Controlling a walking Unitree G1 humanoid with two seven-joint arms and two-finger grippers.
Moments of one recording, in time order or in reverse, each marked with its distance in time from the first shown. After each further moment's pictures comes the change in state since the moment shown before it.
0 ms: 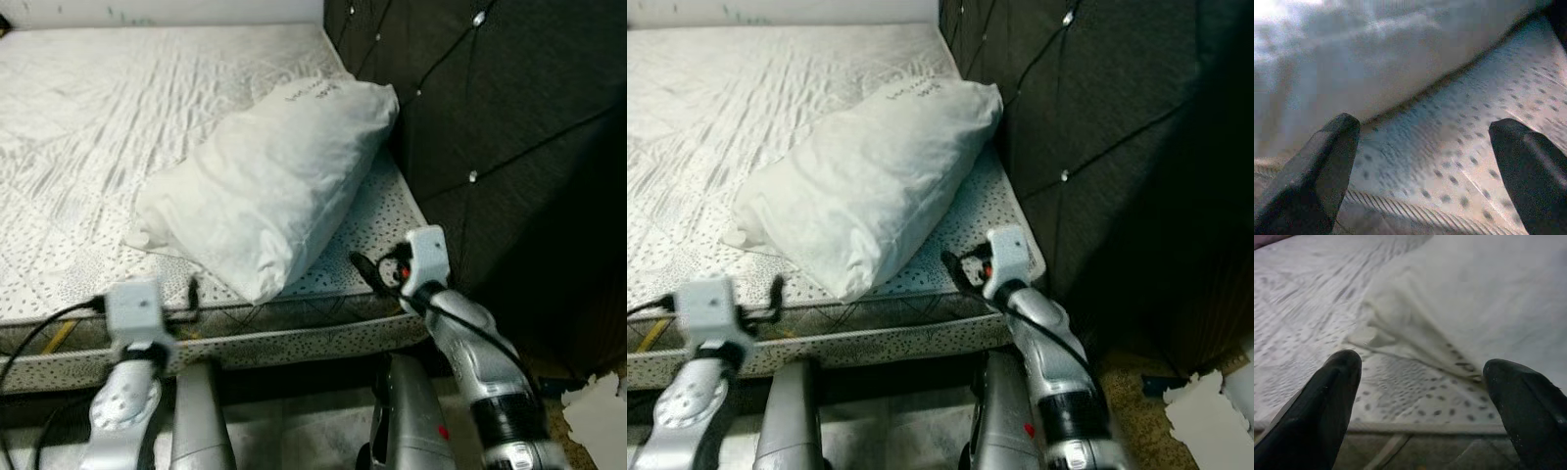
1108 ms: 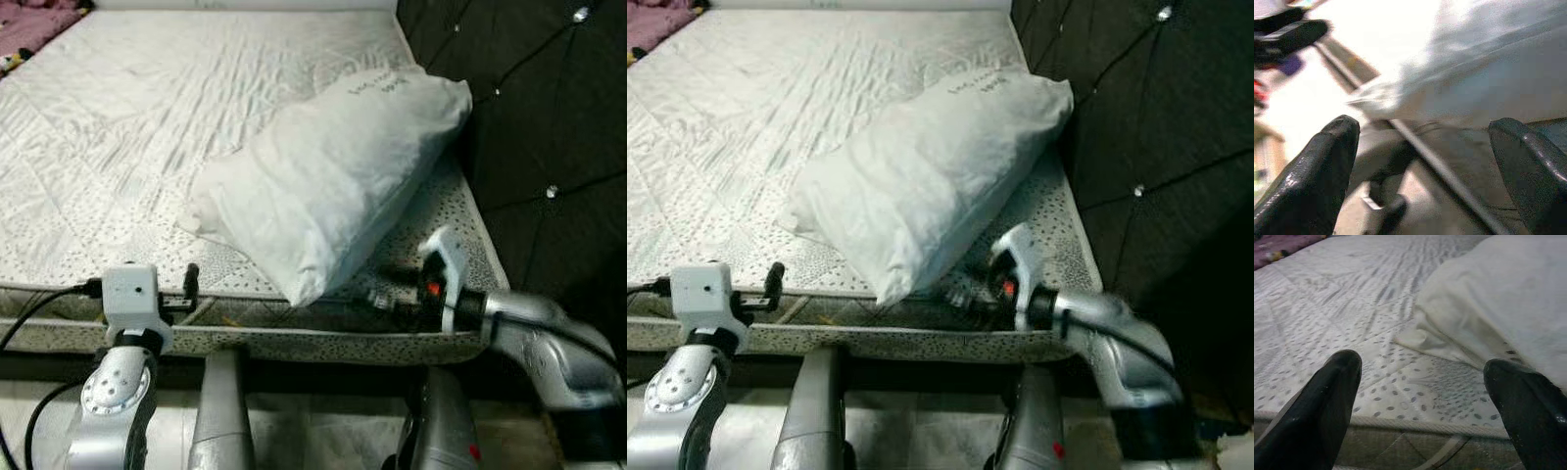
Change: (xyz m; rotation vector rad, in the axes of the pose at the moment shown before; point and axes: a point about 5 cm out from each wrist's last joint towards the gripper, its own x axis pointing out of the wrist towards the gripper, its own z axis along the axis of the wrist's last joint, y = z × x) left arm 0.011 0.000 0.015 0.012 -0.030 -0.079; right arm -0.062 0.009 0.028 0.062 0.198 0.577
